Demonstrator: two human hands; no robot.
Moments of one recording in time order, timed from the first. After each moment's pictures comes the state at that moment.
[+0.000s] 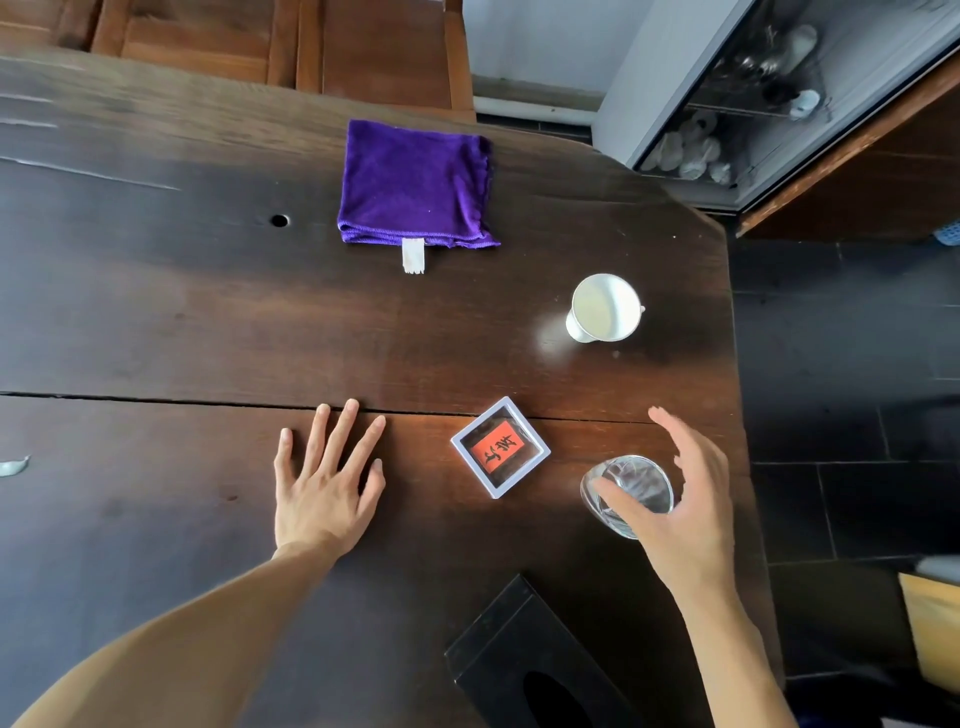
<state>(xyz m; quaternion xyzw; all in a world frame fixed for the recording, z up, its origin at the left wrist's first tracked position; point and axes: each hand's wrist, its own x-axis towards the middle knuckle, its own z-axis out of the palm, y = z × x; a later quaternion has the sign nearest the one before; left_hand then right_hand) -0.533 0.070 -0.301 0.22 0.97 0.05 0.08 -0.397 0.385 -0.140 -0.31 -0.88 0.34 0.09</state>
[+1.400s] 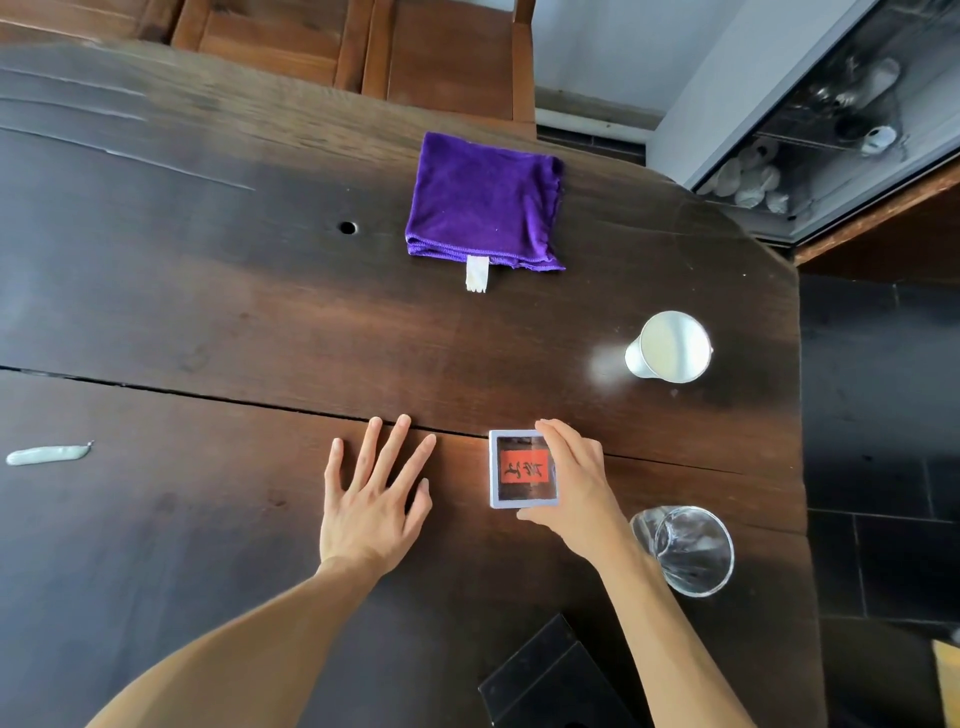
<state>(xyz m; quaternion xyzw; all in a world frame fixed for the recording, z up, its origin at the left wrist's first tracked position) -0.534 0.067 -0.309 0.23 0.97 0.06 0.08 -0.485 0.332 -0.245 -0.15 -0.93 0.30 -0.18</state>
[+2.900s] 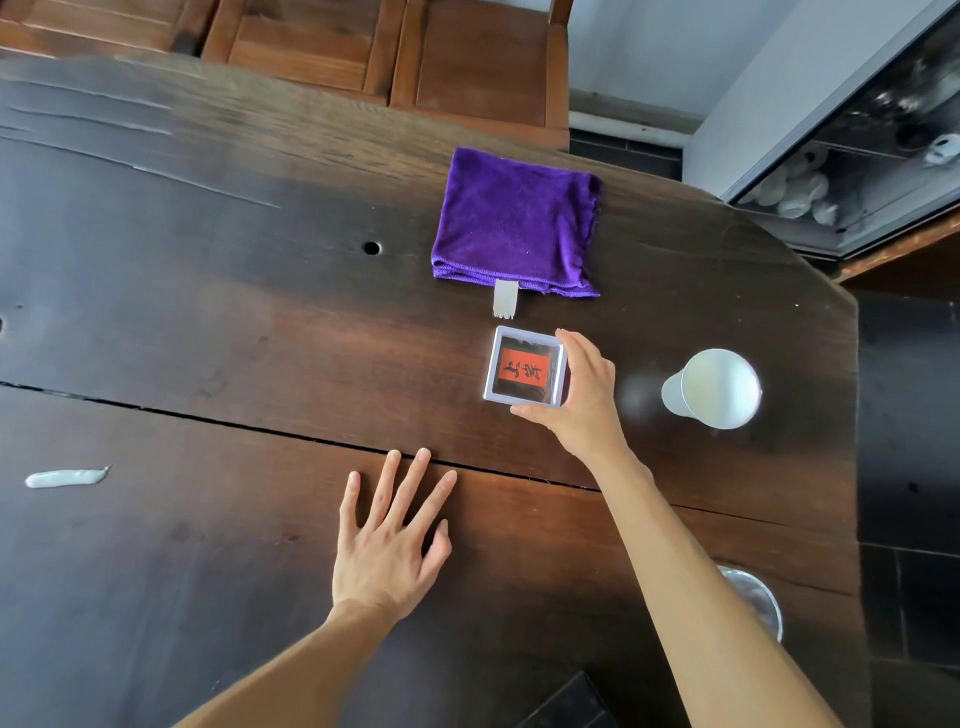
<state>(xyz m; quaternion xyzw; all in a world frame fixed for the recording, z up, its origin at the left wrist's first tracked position) -0.535 0.068 -0.304 0.23 0.97 0.06 0.10 -0.630 0.345 -0.254 -0.18 -0.91 0.37 -0.06</state>
